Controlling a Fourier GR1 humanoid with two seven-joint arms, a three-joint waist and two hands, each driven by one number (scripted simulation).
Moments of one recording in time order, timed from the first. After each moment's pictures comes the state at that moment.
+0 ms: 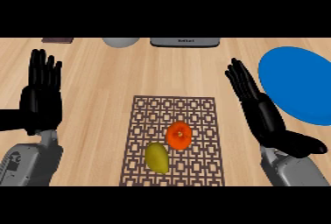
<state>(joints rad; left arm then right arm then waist) -0.27 0.28 -0.03 -1.53 0.37 0.40 -0.14 -0.28 -0.33 0.34 -1.63 -0.28 -0.17 -0.16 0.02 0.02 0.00</state>
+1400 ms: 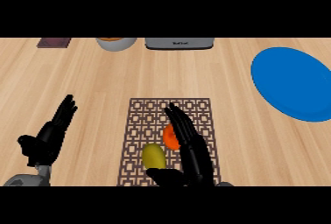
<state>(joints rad) -0.05 0.40 -0.14 -1.33 0.24 0.11 -0.17 -0.27 -0.14 0.85 -1.56 0.56 -0.74 0.36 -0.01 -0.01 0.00</state>
